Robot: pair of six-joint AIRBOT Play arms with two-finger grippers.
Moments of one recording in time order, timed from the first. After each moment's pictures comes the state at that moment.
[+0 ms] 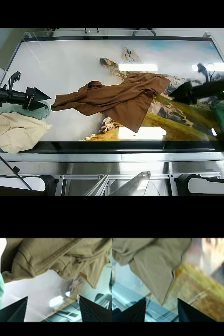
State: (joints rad) left arm 0.52 -1.66 1.31 0.76 -1.51 -1.04; right arm -0.36 -1.48 1.09 -0.69 1.41 1.14
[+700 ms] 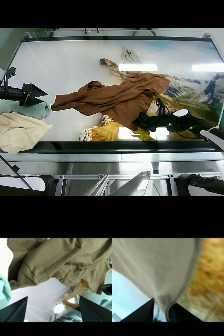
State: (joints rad) left arm 0.52 -1.67 1.37 0.76 -1.50 -1.04; right arm 0.18 -1.43 0.58 -0.37 0.75 1.20
